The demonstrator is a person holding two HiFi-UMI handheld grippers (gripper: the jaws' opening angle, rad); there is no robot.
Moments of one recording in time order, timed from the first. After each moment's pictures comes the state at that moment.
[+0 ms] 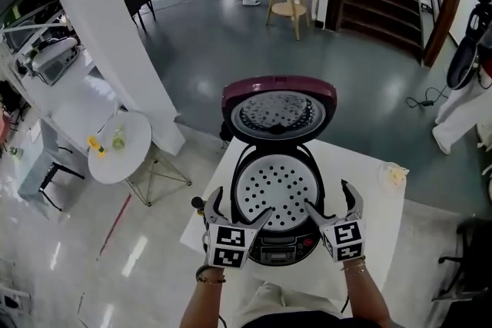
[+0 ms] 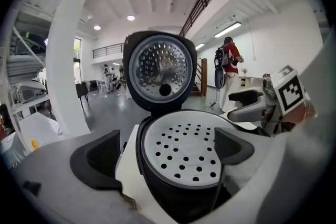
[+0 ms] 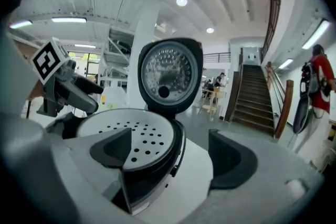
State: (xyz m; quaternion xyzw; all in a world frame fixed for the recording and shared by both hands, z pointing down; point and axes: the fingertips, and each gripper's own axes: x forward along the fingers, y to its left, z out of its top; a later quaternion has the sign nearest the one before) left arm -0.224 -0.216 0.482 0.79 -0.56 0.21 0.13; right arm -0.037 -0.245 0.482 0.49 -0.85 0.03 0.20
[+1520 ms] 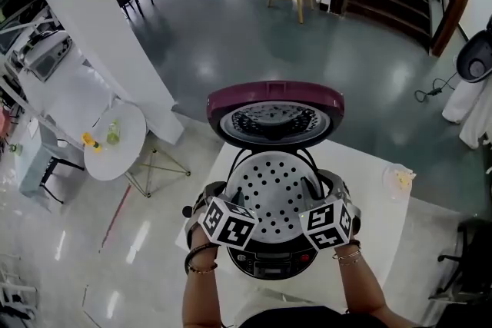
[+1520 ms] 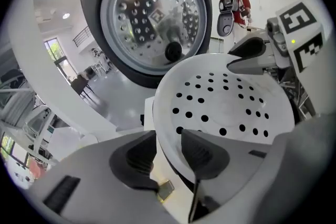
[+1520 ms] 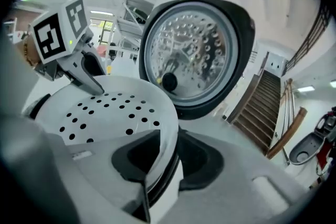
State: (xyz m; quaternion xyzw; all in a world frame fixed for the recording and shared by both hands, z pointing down) left arm -0.256 -0.282 0.525 0.70 -0.52 0.45 0.16; right arm -0.084 -0.327 0.493 0.43 -0.83 -0.02 0.36
